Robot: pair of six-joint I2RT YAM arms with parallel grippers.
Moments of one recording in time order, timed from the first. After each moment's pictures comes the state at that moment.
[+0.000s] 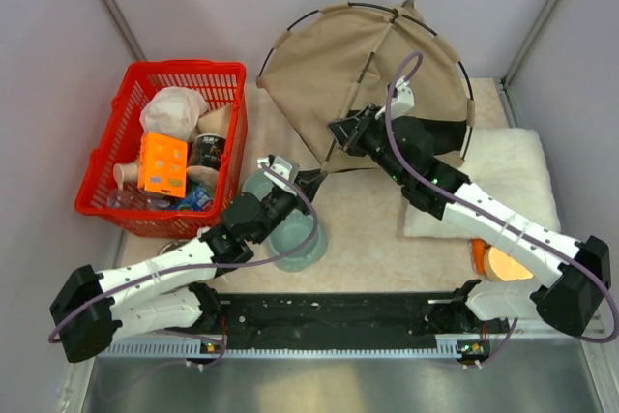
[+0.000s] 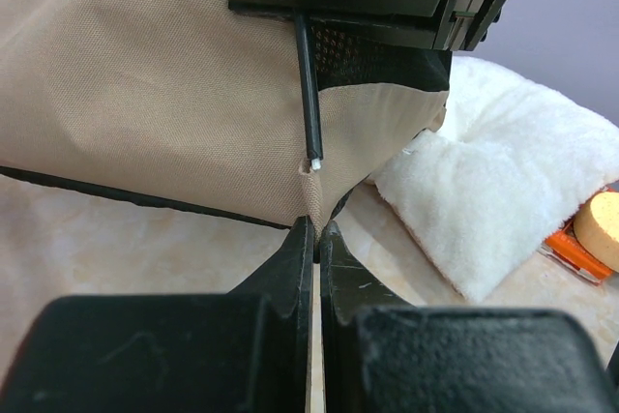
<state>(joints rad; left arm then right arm) -0.94 1.00 0.55 0.60 -0.18 -0.10 0.79 1.25 1.12 0.05 0.22 0.73</state>
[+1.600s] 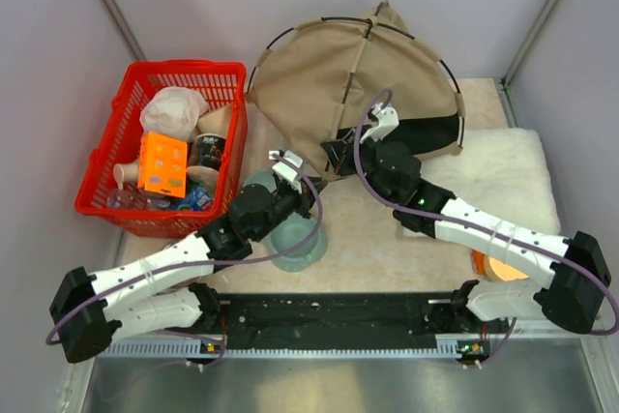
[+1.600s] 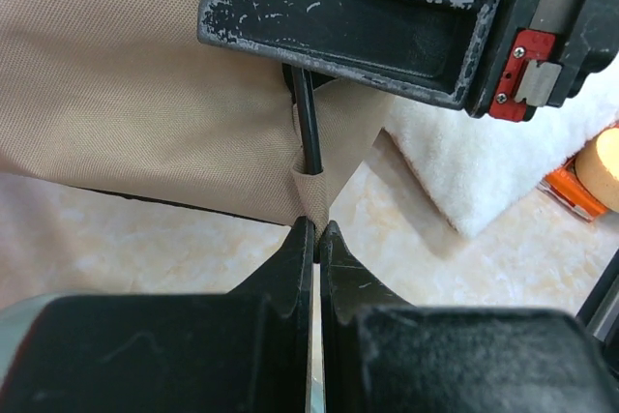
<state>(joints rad) -0.94 1.00 0.65 0.31 -0.18 -0.17 0.90 1.24 0.97 0.23 0.32 0.51</state>
